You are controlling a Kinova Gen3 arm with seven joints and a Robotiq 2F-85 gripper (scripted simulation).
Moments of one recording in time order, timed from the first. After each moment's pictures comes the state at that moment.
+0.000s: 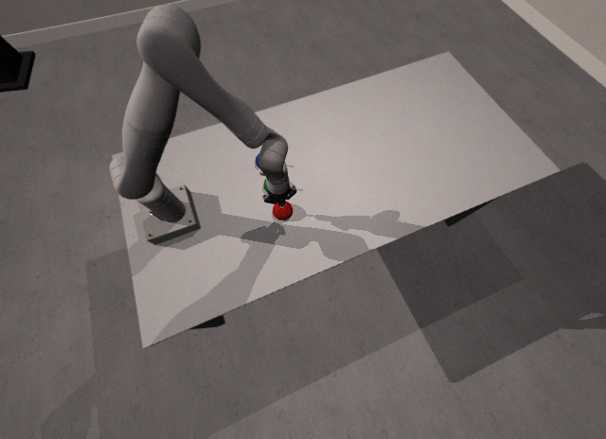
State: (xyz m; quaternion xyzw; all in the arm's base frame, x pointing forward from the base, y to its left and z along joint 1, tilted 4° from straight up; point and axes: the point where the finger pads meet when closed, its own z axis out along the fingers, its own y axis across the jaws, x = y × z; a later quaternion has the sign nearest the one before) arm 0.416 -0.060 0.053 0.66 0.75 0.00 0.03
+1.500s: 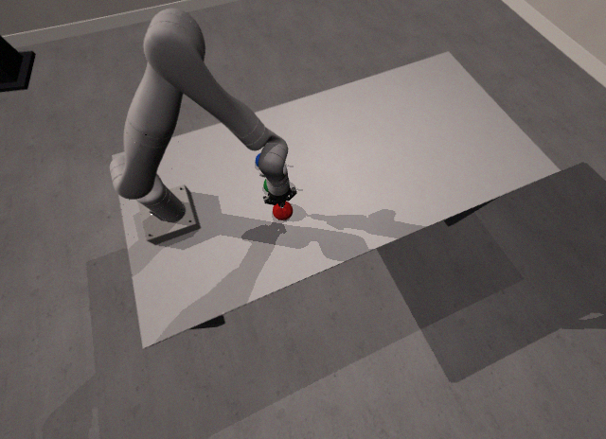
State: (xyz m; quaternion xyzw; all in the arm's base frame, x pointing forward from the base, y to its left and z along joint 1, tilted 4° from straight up) arm 0.416 -0.061 0.044 0.66 0.75 0.00 0.03
